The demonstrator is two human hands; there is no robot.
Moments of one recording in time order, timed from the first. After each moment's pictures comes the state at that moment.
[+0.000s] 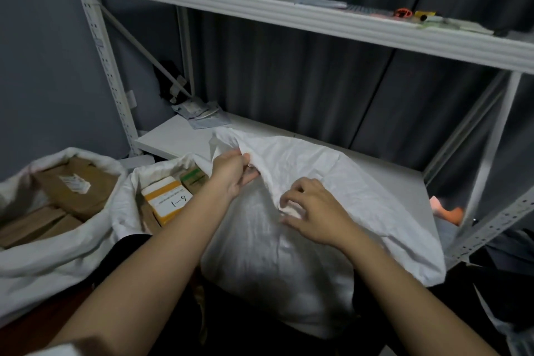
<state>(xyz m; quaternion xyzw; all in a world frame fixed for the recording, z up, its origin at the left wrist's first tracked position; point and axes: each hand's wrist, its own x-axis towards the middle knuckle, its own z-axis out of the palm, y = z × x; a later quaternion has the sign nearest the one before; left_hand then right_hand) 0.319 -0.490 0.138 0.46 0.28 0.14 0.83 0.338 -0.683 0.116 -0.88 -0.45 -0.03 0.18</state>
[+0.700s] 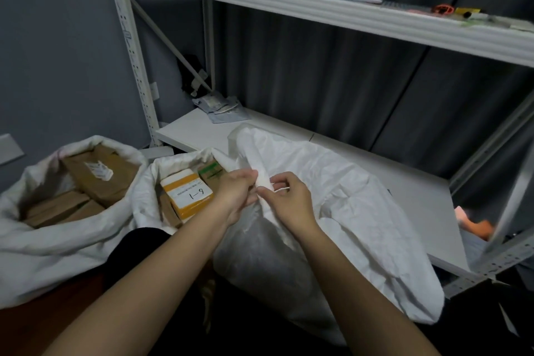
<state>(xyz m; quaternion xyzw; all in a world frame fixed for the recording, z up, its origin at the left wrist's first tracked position) 0.279 -0.473 0.103 0.55 0.31 0.11 0.77 0.323 -0.588 0.091 -0.82 -0.19 0.06 0.54</state>
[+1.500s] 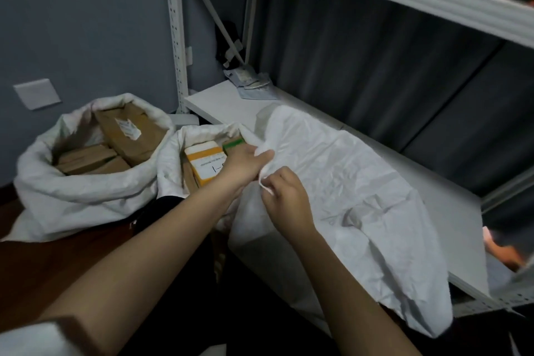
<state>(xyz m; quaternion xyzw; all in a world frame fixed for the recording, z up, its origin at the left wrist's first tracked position) 0.267 -0.419 0.085 0.67 0.30 0.15 0.67 0.301 -0.545 0.048 -0.81 -0.46 -0.08 0.35</state>
